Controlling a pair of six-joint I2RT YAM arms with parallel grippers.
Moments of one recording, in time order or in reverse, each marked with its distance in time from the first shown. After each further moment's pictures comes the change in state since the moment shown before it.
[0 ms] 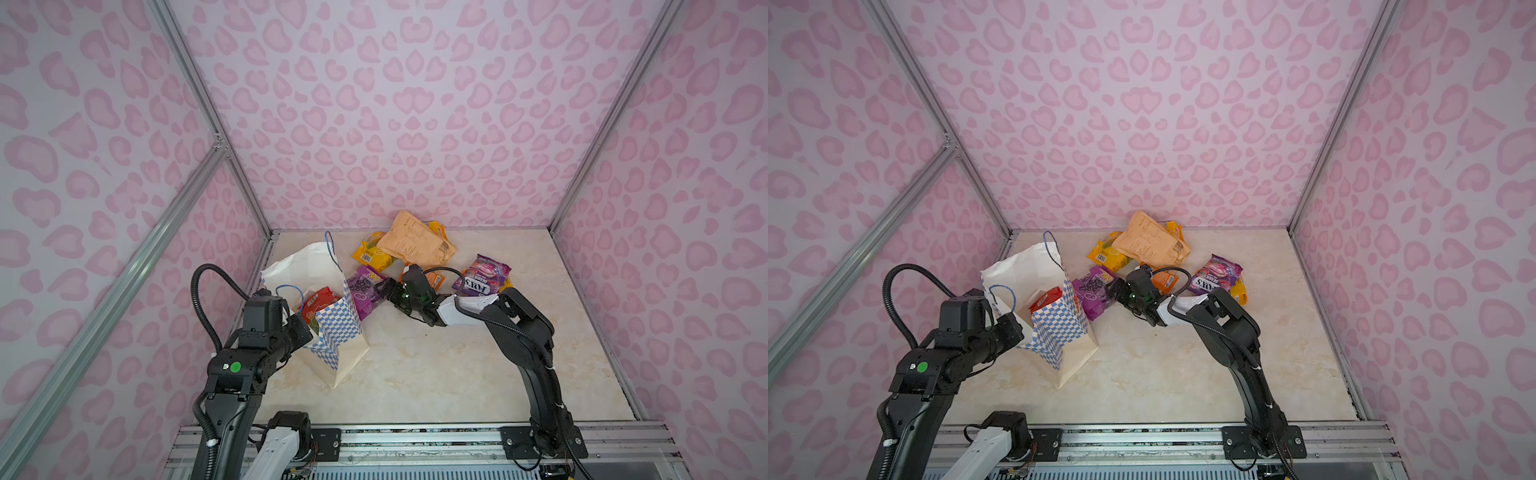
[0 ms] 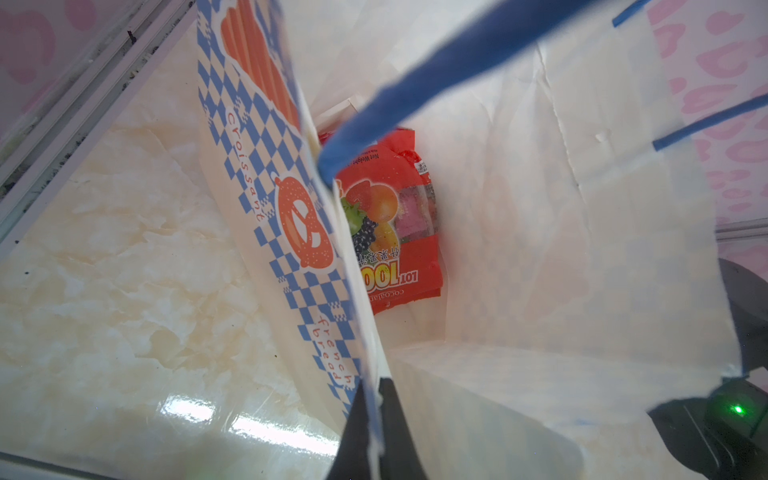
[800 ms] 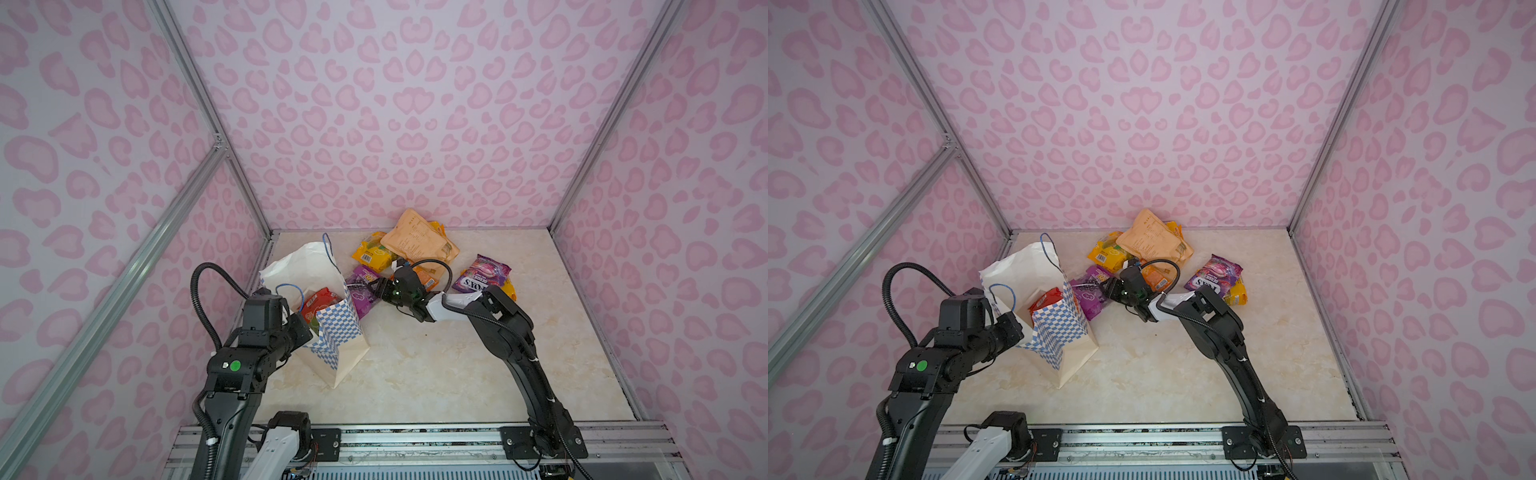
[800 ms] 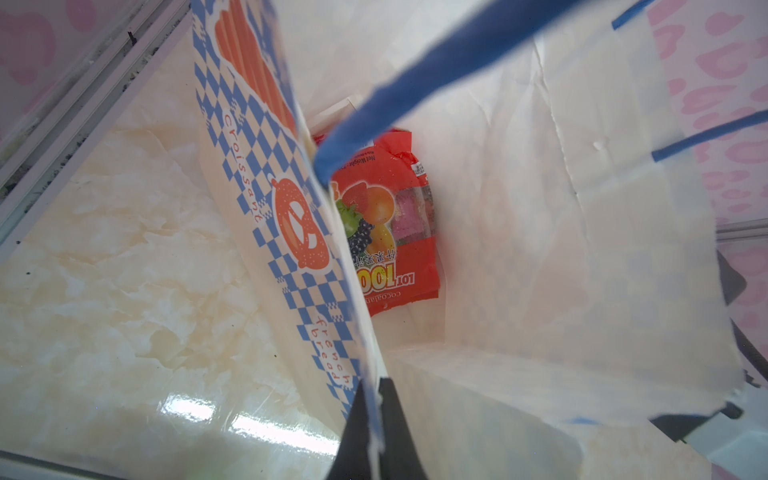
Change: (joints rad) left arm 0.000 0.010 0.011 -0.003 0.000 -0.001; right arm 0.013 0.154 0.138 0.078 -0.041 -0.144
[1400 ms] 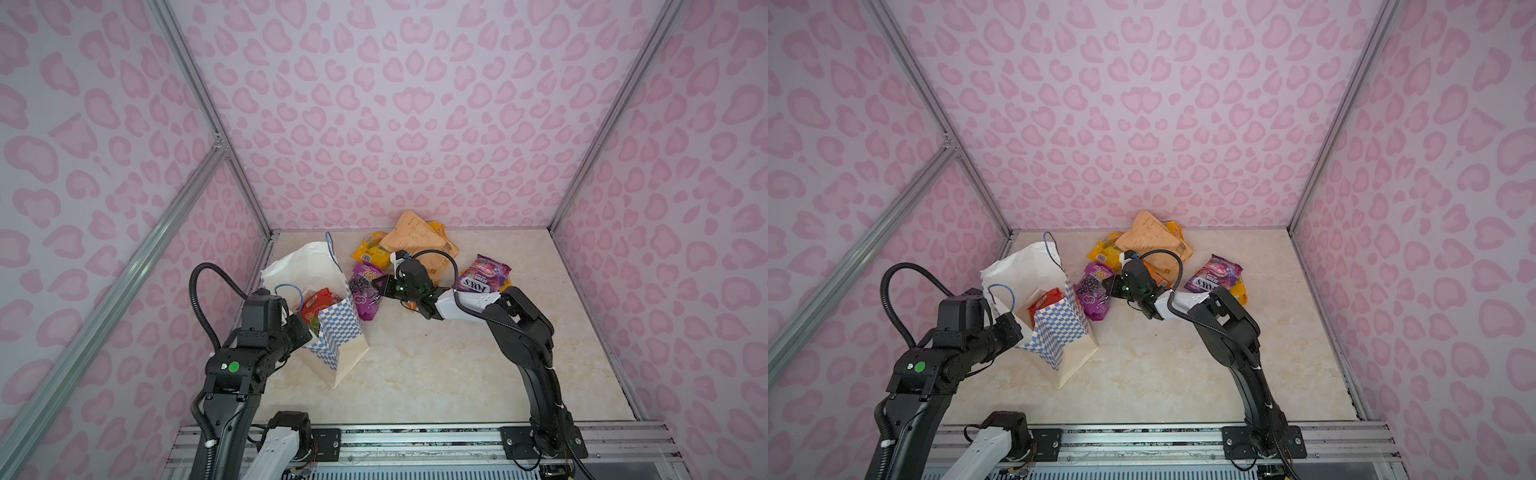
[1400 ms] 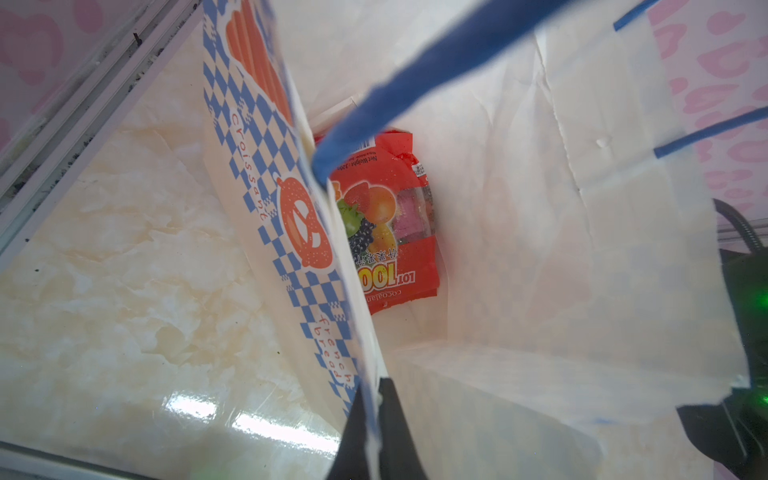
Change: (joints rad) left arm 0.000 -0.005 0.011 -0.018 -0.004 0.006; right arm -0.006 -0.200 -0.082 -0.016 -0.092 -0.106
